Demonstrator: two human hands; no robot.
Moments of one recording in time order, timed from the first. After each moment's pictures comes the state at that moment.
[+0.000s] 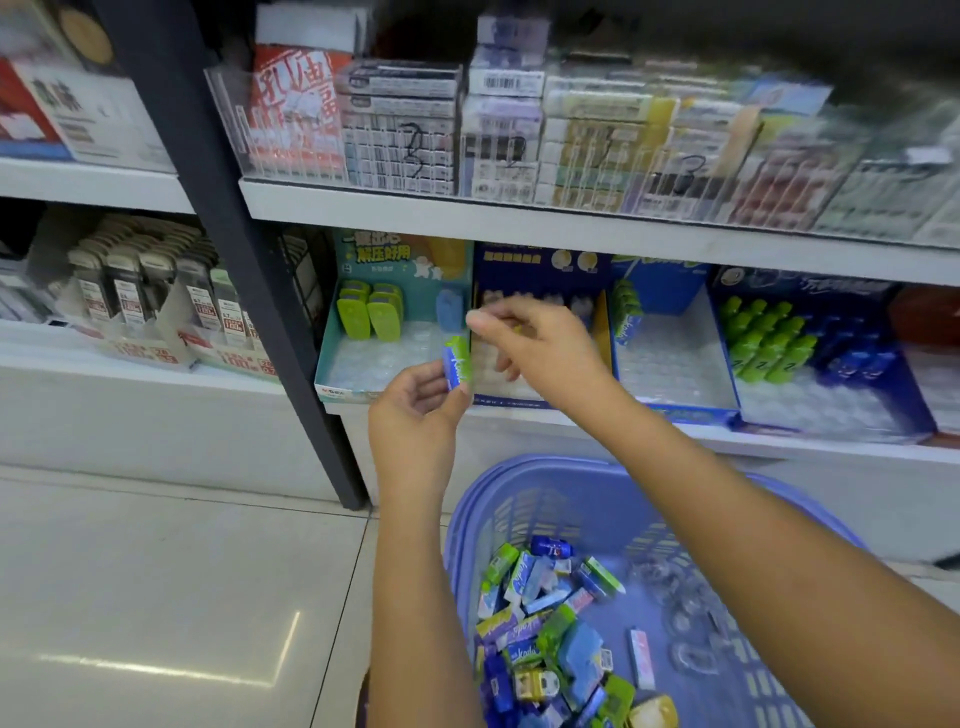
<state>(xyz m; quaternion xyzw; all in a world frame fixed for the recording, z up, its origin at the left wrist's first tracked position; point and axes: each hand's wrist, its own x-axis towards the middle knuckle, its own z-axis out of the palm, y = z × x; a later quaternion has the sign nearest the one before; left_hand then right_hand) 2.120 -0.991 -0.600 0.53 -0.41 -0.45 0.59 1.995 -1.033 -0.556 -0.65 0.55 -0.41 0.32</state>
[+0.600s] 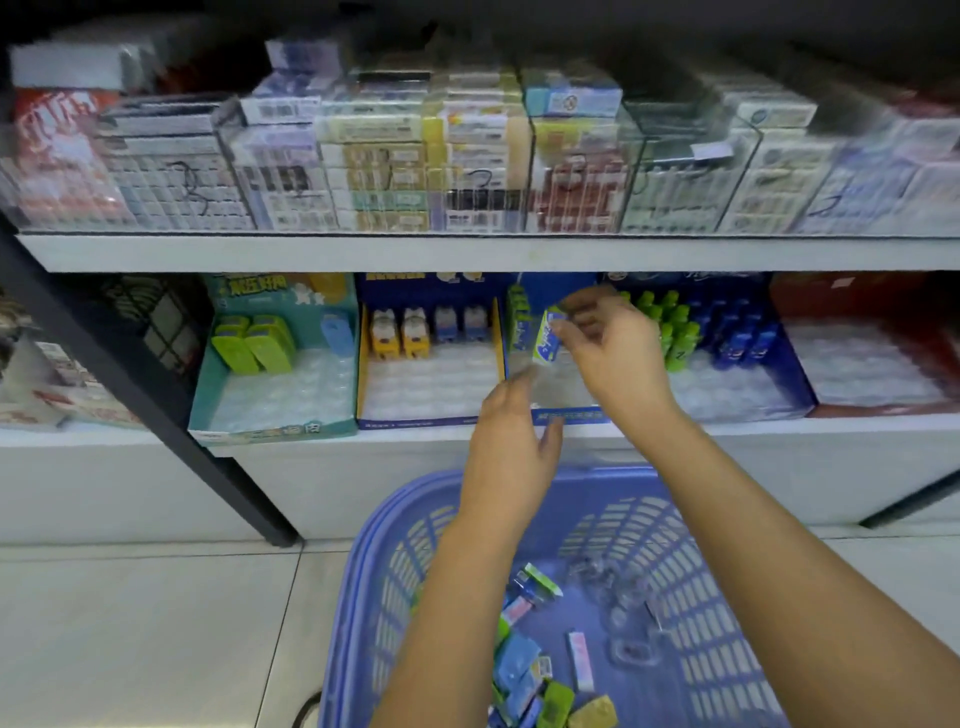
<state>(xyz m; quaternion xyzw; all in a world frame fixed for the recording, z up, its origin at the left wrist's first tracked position) 1.968 -0.982 -0.613 0.49 -0.76 -0.25 0.36 1.844 -1.016 -0.563 -0.56 0.66 -0.48 0.14</state>
